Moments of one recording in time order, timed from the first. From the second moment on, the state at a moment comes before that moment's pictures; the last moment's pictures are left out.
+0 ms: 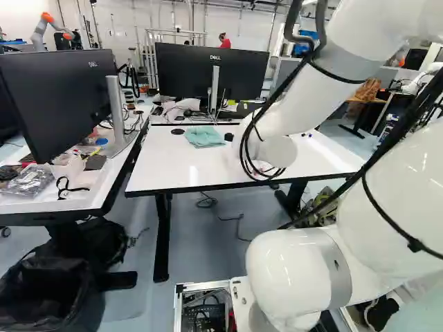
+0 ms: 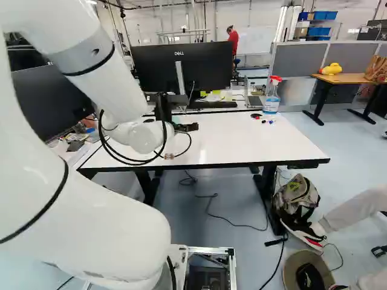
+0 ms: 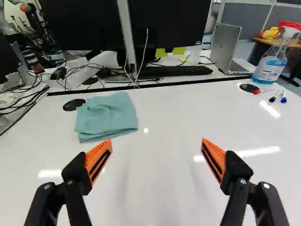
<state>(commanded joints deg) -0.9 12.6 -15.3 2.4 41.1 0.0</state>
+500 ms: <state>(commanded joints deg) -0.3 15.0 -8.2 0.8 47.2 0.0</state>
